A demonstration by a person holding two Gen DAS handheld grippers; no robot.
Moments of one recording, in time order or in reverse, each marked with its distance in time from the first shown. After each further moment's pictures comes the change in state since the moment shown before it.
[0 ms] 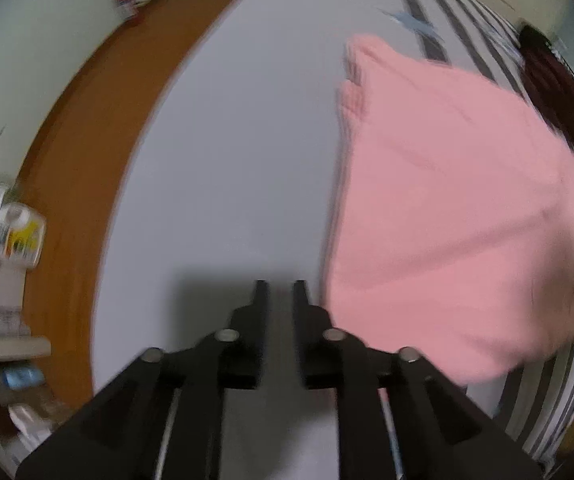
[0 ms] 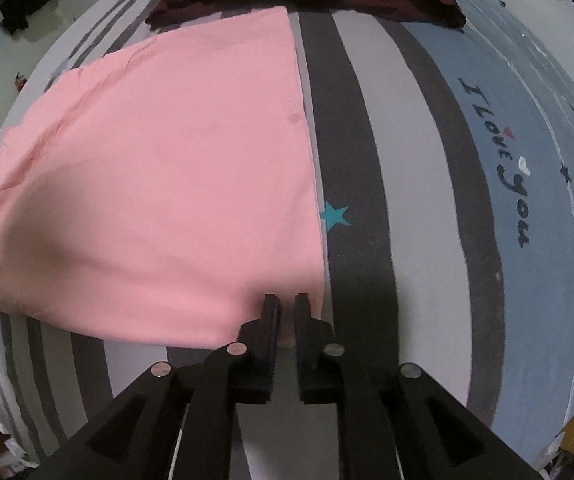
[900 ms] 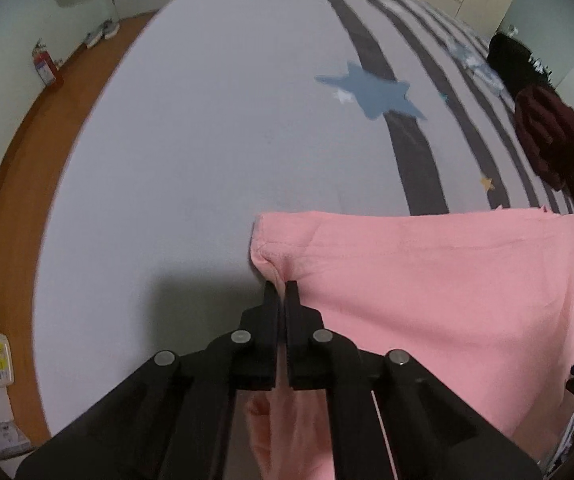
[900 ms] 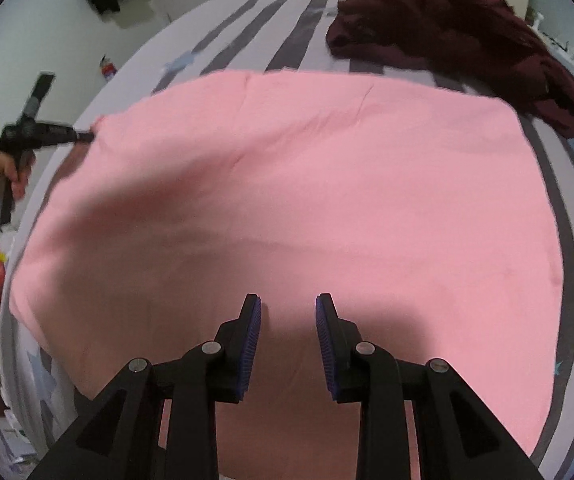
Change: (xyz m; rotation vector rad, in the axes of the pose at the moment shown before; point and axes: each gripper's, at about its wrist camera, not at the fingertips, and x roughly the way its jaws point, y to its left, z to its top) left arm 0.088 -0.076 0.189 0.241 -0.065 -0.150; right arm 0.041 0.175 0.071 -0.200 -0.098 0.227
